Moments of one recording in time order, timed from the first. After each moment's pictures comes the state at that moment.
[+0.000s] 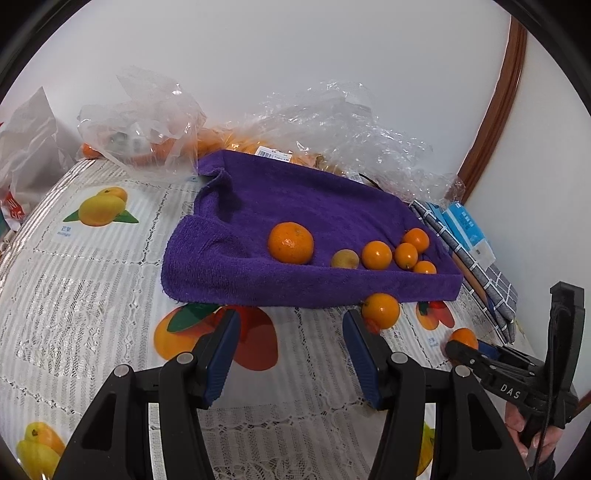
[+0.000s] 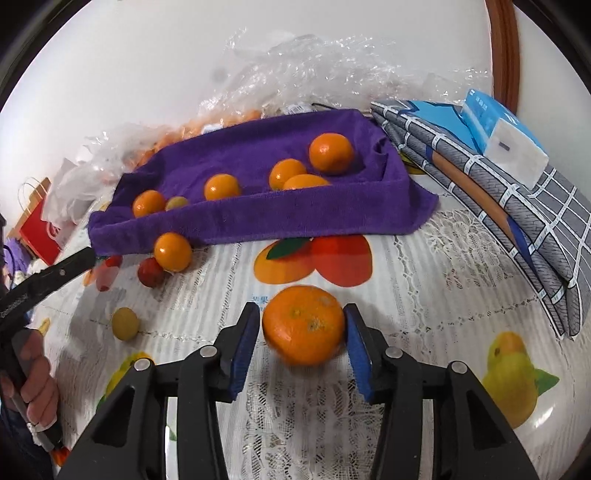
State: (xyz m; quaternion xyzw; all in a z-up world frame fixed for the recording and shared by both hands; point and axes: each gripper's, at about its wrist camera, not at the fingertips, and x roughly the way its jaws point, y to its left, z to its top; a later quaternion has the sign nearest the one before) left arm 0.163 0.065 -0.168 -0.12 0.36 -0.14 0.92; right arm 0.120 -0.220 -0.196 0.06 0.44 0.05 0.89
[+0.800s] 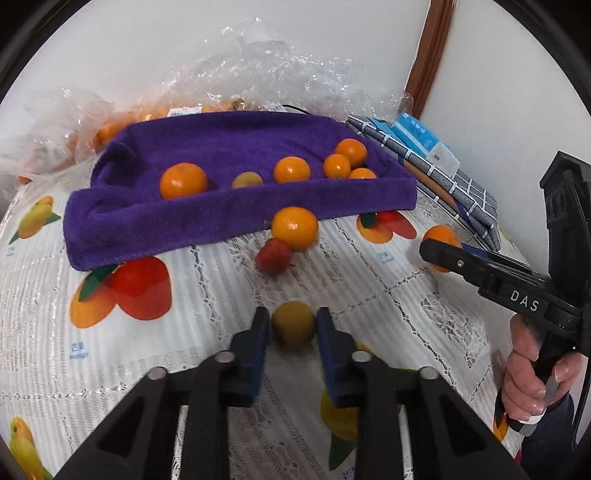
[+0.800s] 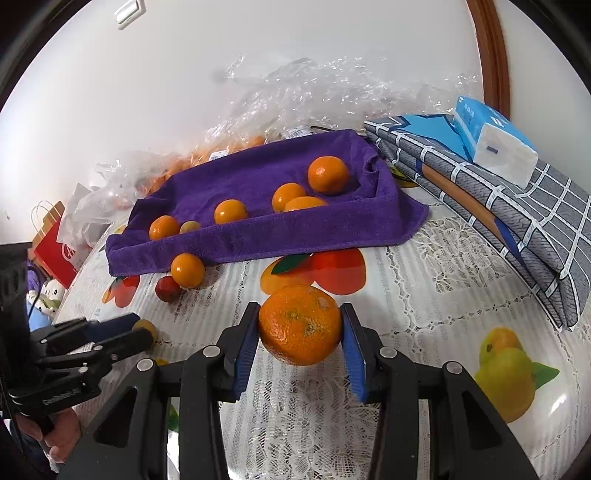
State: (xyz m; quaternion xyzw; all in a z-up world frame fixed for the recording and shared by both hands) left arm 0.140 -0.005 -0.183 0.00 0.42 -0.22 0.88; right arm 0.106 -0.235 -0.187 0.11 0.40 0.07 0.91
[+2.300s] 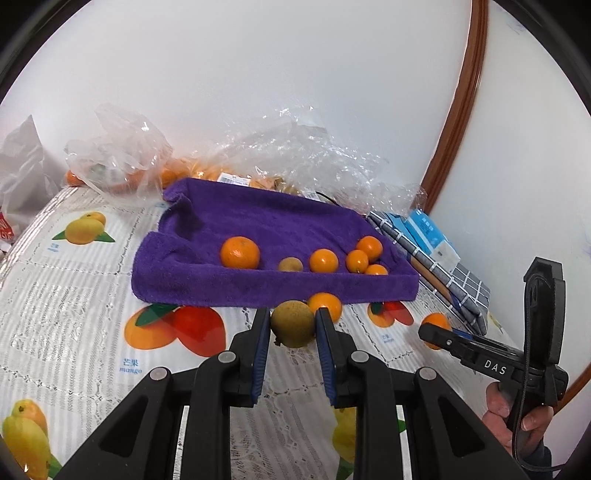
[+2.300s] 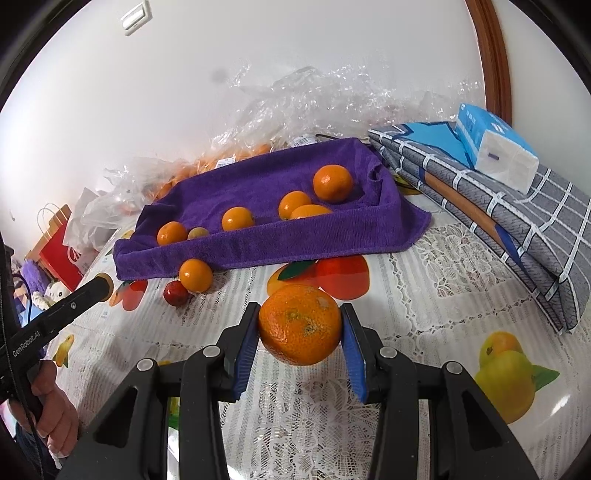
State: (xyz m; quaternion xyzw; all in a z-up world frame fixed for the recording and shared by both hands) left arm 0.120 0.041 -0.156 -0.11 0.29 -0.18 0.93; right arm 0.100 -0.235 -0.183 0.12 0.38 0.08 0.91
